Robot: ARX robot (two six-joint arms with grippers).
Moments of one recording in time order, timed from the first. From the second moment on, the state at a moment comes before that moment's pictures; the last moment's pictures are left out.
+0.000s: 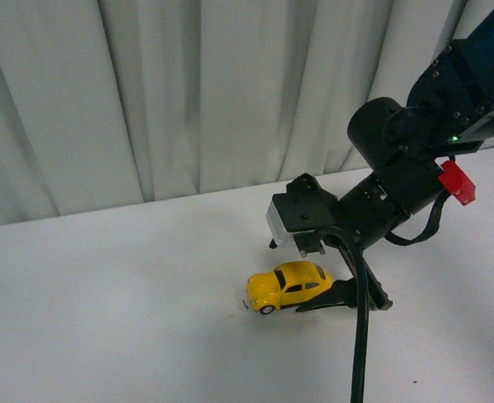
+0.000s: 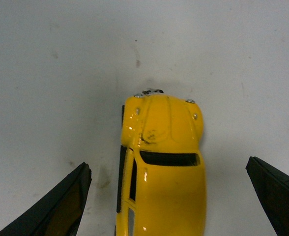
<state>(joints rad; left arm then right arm) 0.00 0.01 0.01 0.00 0.00 0.00 -0.05 2.20 1.26 -0.40 -0.65 -1.62</state>
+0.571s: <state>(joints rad) 0.00 0.01 0.01 0.00 0.00 0.00 -0.03 2.24 1.31 -0.47 -0.62 -1.66</state>
